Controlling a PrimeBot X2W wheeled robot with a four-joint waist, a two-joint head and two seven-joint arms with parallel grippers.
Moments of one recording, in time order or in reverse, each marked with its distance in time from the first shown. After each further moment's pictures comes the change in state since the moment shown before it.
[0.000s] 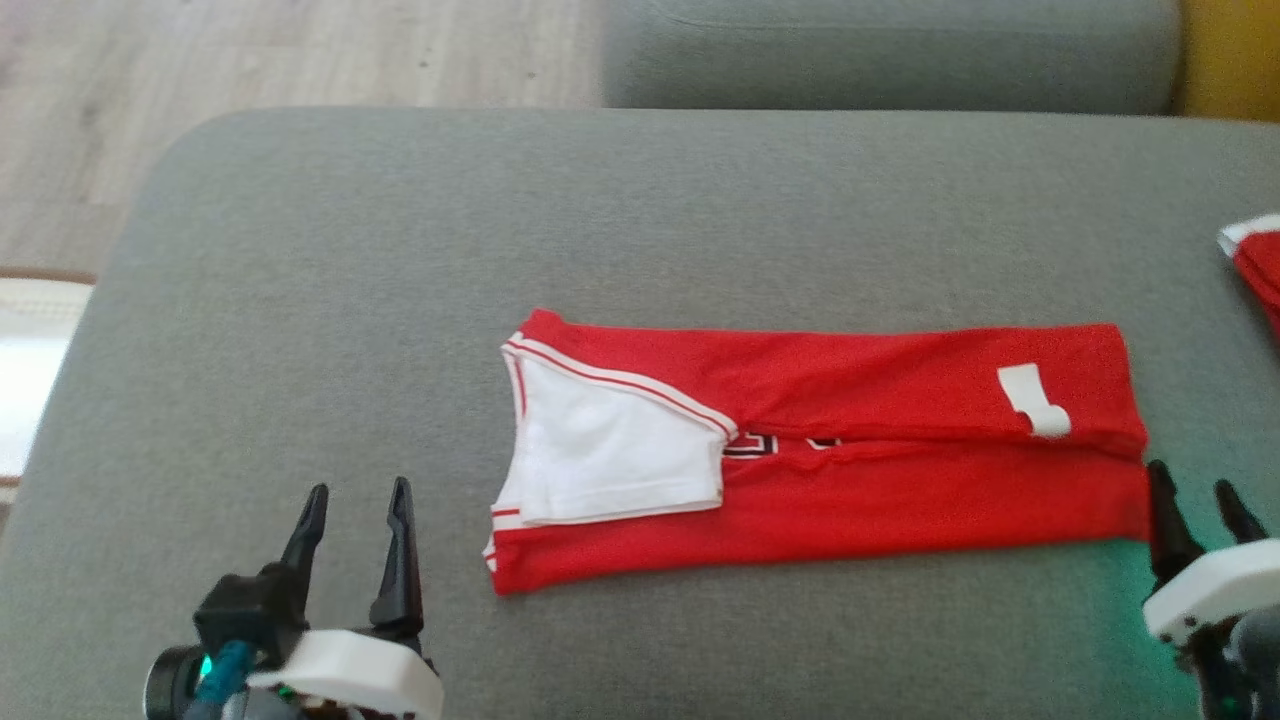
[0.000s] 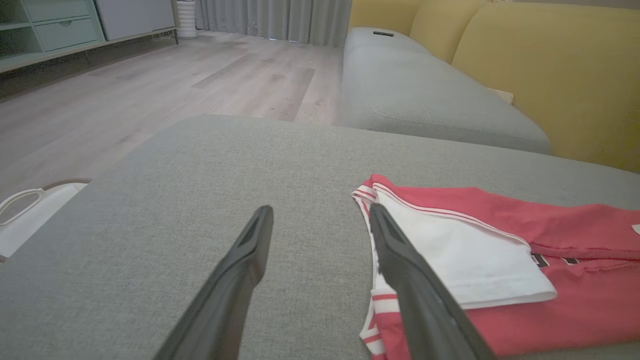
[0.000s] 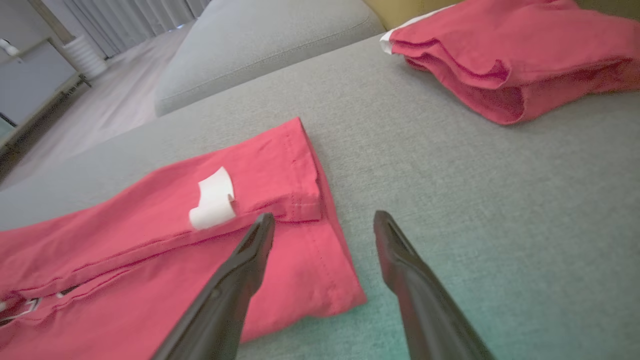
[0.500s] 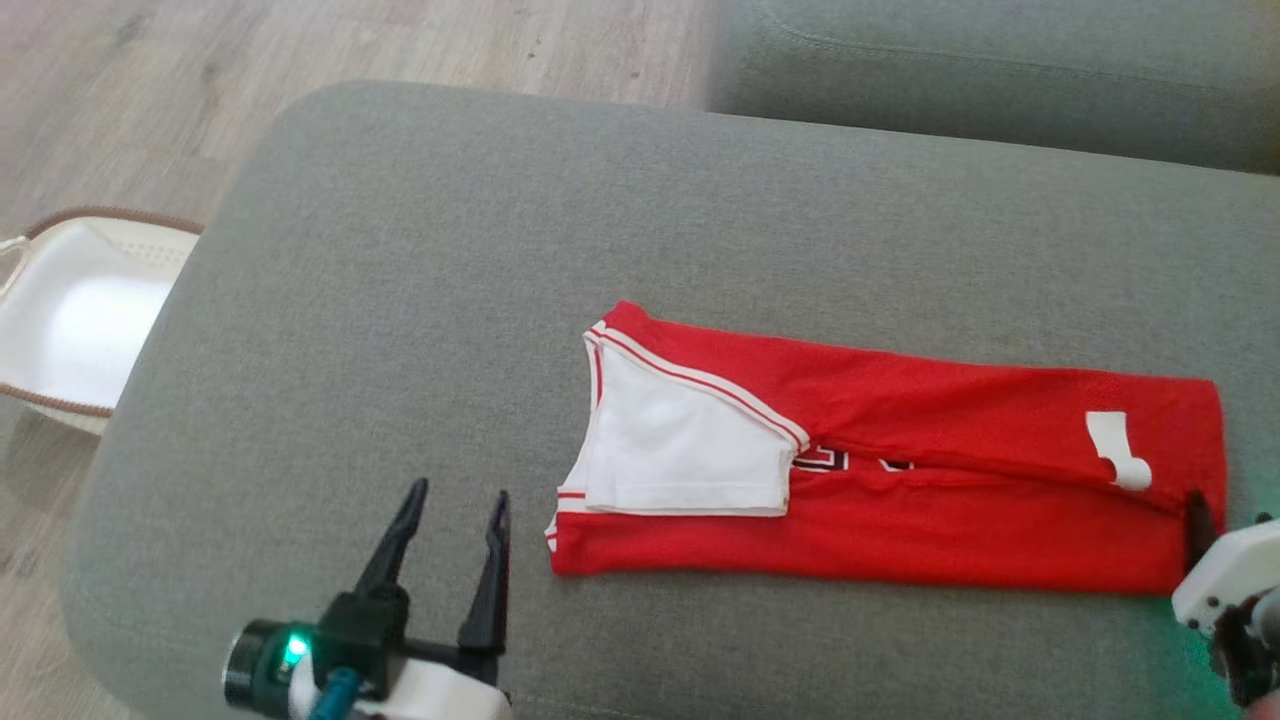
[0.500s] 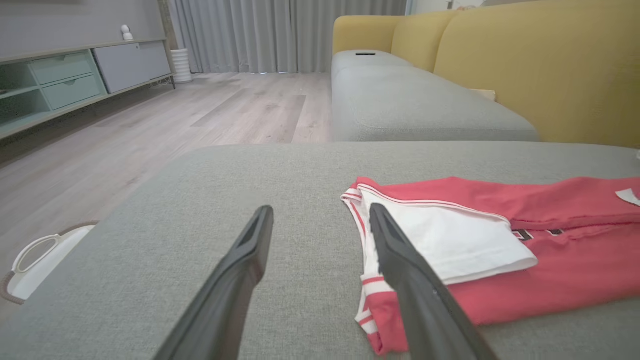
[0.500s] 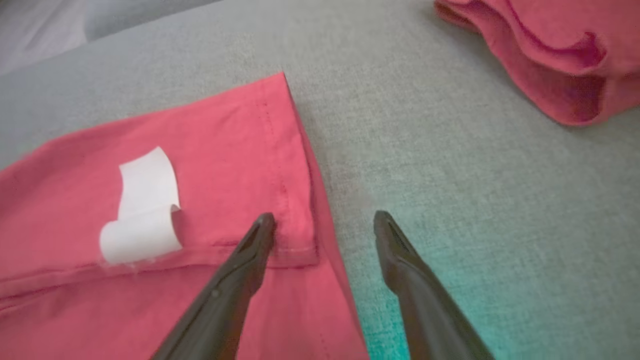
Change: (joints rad) left arm 0.024 -0.155 0.047 0.051 0.331 -0.174 0.000; right arm -0.211 0.003 -0.223 0.344 -0.307 0.000 0.097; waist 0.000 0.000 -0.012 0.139
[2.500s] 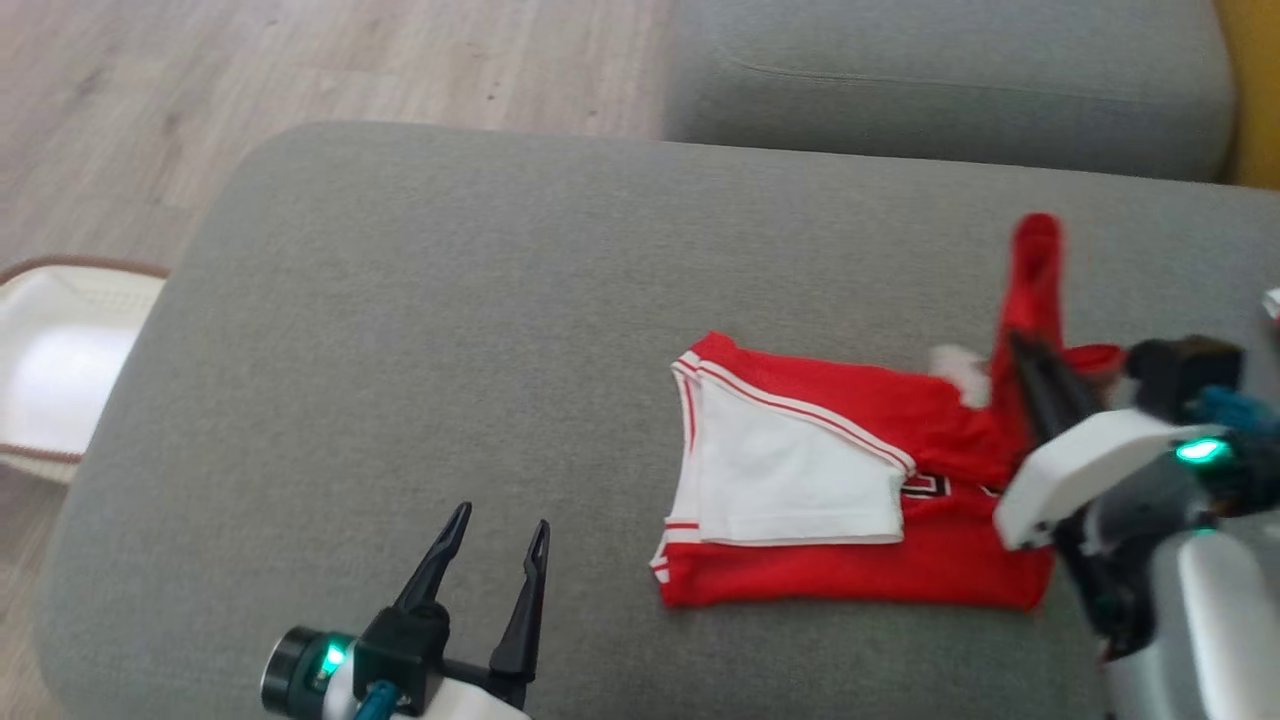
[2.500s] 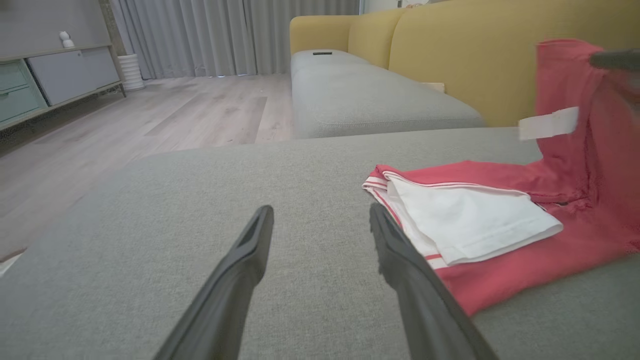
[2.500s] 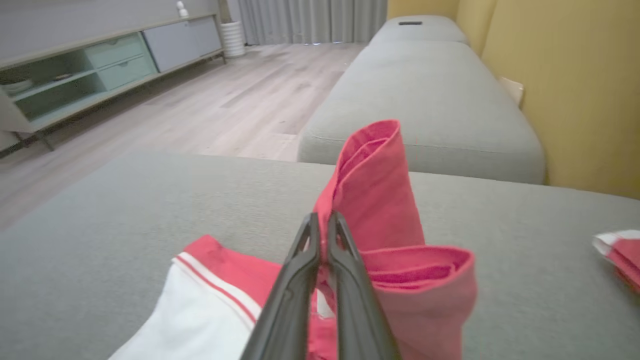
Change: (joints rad) left arm 0.032 -0.103 0.063 0.072 0.129 -0.151 0.000; right arm 0.097 0.111 0.366 -0.685 0.006 0.005 0.170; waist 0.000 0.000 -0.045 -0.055
